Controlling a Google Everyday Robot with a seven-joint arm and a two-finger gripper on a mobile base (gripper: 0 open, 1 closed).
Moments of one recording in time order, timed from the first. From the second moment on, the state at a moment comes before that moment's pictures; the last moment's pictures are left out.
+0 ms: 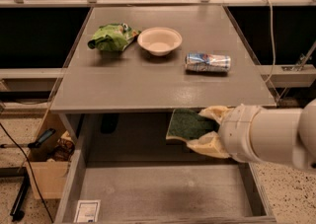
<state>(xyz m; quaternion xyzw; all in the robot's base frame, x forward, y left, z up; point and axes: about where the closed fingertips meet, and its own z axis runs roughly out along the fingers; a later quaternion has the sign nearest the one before) 0.414 -0.095 0.839 -0.53 0.74 0.04 0.40</state>
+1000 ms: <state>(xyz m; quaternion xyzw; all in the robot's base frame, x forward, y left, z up) 0.443 -0.085 0.905 -0.56 0.71 0.02 0.42</state>
